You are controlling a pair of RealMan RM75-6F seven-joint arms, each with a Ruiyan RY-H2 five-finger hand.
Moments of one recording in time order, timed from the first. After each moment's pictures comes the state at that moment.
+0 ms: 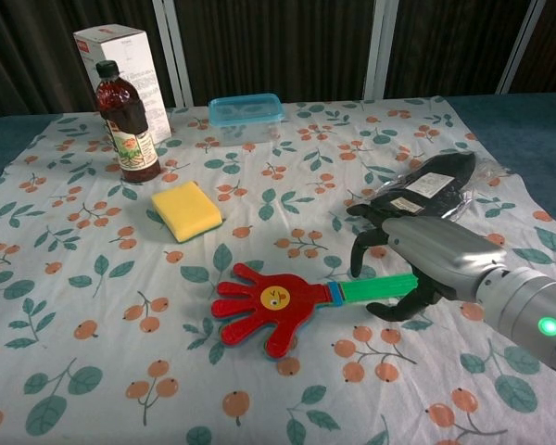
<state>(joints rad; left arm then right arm) -0.15 -1.11 0.04 -1.54 1.67 1.50 -0.11 0.45 -1.79 0.13 -1.39 -1.34 1.04 -0.36</state>
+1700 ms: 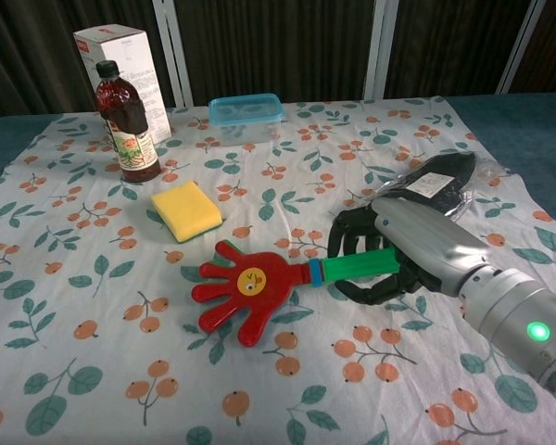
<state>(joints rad) -0.15 -1.10 0.04 -1.53 1.69 1.51 -0.13 0.47 -1.88 0.09 -1.27 -1.47 1.20 -0.08</state>
